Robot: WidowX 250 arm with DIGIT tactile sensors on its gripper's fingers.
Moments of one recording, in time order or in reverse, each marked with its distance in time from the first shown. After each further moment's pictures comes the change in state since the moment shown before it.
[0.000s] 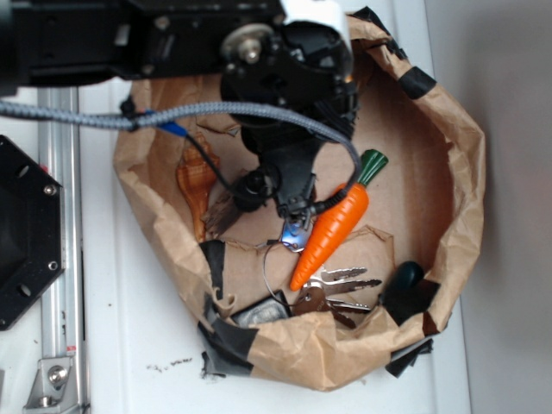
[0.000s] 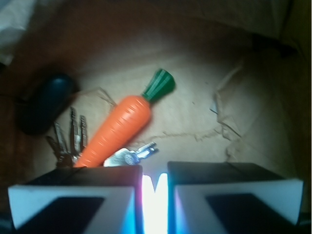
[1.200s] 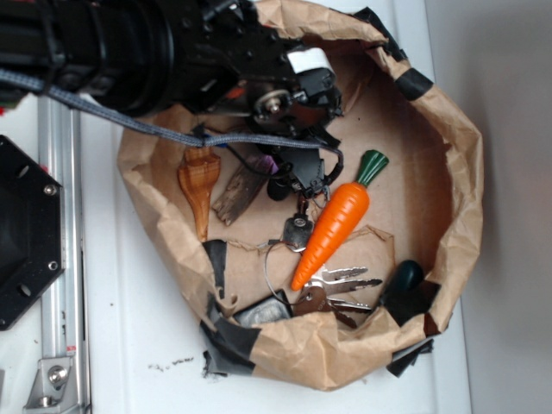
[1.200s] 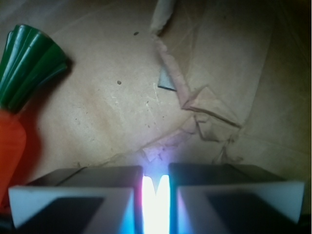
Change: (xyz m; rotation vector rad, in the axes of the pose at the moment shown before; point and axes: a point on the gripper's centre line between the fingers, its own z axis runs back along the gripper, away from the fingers) arm 0.000 0.031 -0.091 0.083 -0.010 0.287
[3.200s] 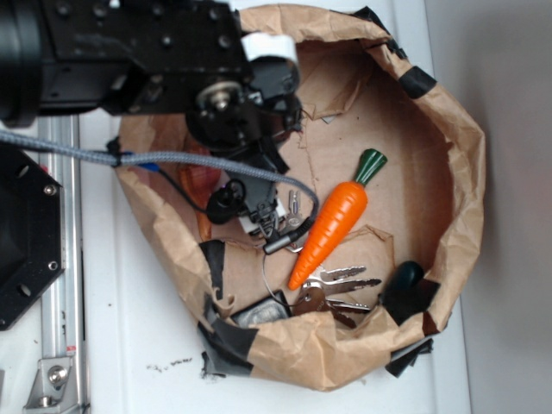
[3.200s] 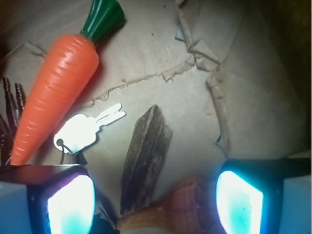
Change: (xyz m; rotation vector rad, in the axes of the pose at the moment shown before) arm -0.037 0.005 0.057 0.004 0.096 -0.031
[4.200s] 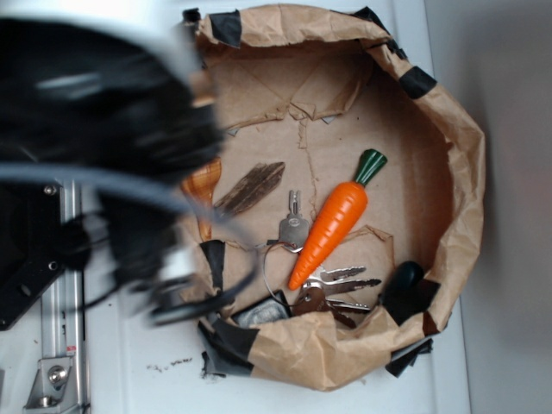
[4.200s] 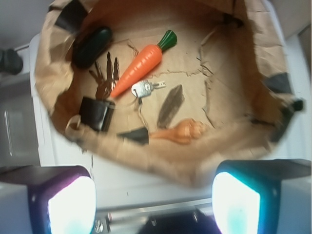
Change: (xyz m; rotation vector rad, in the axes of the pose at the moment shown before) arm -0.016 -0.024 0.113 -0.005 0.058 -0.221
